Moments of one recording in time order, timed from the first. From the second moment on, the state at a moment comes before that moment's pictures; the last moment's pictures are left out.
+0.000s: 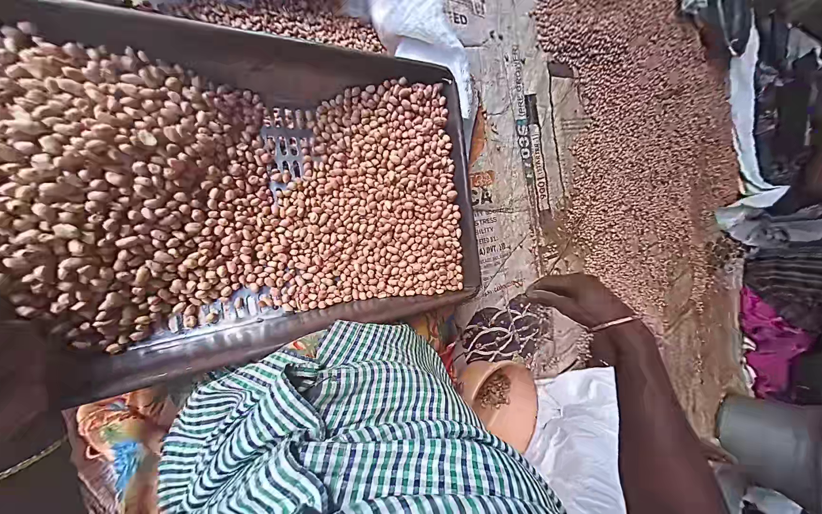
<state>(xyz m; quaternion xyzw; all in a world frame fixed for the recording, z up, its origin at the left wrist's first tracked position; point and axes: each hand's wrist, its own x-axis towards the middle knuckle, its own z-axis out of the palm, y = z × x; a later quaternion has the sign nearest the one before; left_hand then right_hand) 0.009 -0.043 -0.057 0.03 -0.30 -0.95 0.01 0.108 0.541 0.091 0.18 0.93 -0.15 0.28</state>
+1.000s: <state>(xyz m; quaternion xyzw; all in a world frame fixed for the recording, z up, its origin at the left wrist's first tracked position) 0.013 0.007 -0.007 0.09 -0.35 -0.92 0.11 -0.051 0.359 0.018 -0.37 0.84 -0.37 0.12</state>
